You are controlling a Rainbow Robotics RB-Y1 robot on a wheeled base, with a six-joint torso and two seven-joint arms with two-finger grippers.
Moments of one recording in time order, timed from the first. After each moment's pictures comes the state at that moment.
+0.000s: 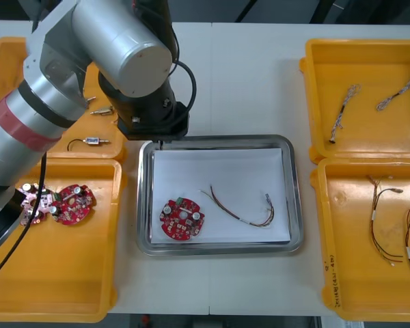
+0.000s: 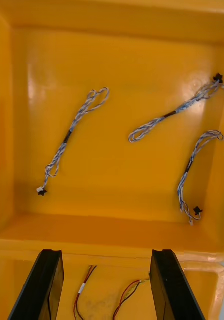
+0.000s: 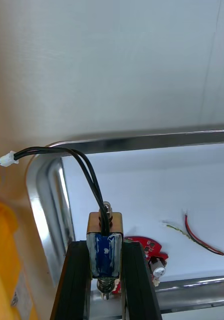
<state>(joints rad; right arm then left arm) -0.82 -0.80 -0.22 -1.57 -0.68 1.92 1.55 -0.97 0.50 -0.54 -1.67 0.77 1.82 -0.68</state>
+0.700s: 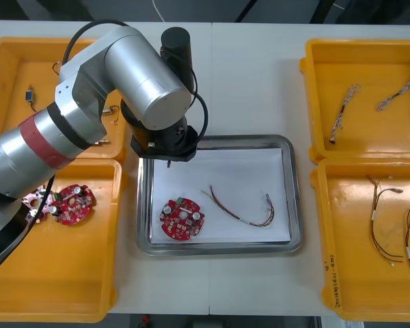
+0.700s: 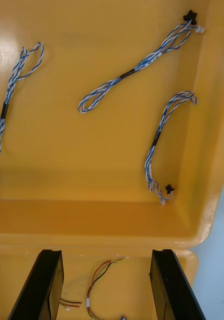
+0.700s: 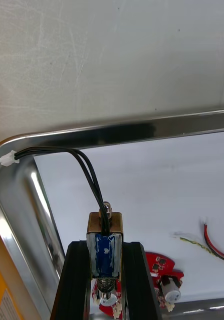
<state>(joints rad) -0.93 -0.82 -0.28 -1.15 -0.55 1.87 1.80 -0.95 0.49 -0.68 -1.62 0.74 1.72 -0.68</state>
